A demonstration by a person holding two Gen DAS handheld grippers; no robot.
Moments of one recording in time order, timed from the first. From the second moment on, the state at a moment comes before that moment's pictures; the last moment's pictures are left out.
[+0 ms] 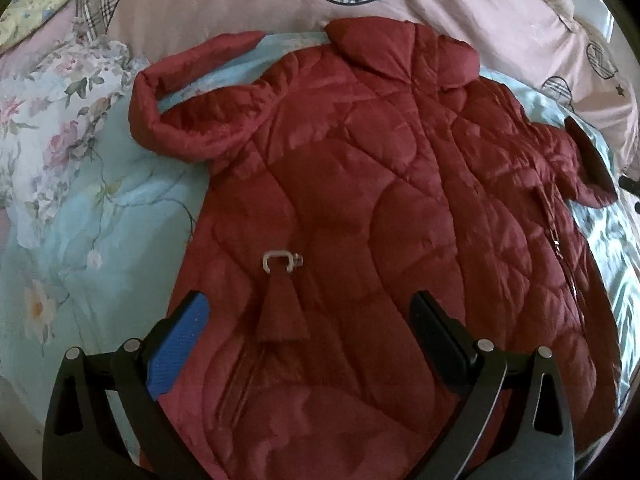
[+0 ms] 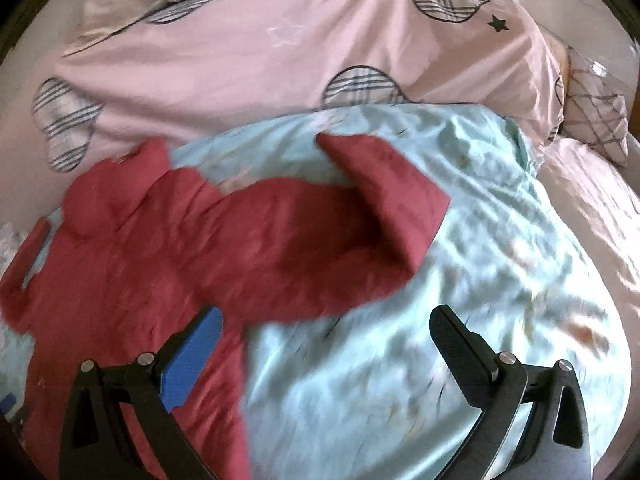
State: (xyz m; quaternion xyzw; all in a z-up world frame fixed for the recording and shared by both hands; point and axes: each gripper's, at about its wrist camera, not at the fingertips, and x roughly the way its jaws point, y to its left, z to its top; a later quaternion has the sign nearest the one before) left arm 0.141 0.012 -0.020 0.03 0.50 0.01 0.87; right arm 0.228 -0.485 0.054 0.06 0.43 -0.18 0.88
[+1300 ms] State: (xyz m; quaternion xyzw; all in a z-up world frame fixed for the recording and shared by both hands) left arm 0.178 0.023 -0.045 -0.04 0.53 -0.04 0.85; right arm 0.276 -0.397 0.053 0.12 0.38 -0.01 0.92
